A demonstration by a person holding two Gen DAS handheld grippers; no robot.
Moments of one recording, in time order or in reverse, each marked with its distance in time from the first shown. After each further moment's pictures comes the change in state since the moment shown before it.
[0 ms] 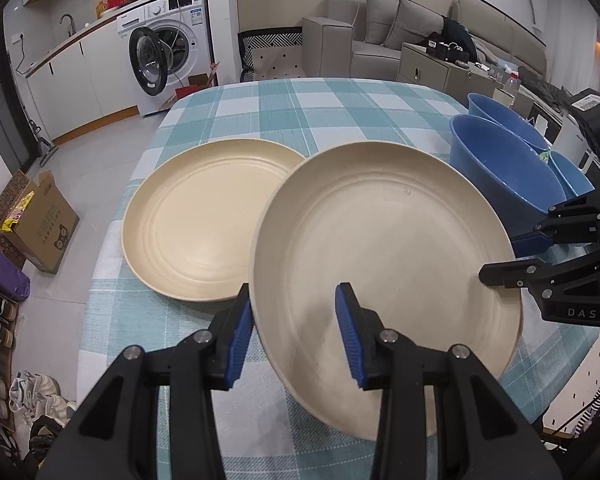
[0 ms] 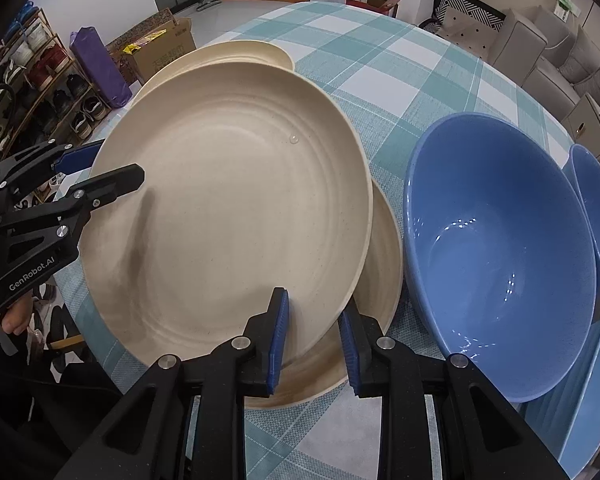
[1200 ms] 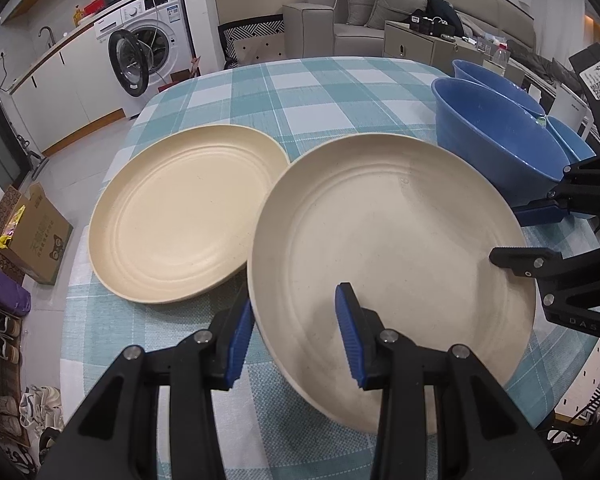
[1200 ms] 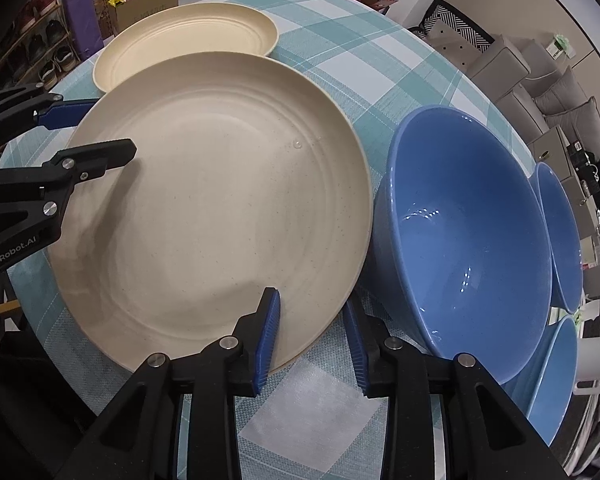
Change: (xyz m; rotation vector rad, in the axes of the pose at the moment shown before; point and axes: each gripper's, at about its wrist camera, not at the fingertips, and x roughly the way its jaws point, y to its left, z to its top) left arm 0.024 -0.026 -0.004 0.078 0.047 -0.001; right arm 0.013 0.009 -0.012 -0.128 0.058 -0.245
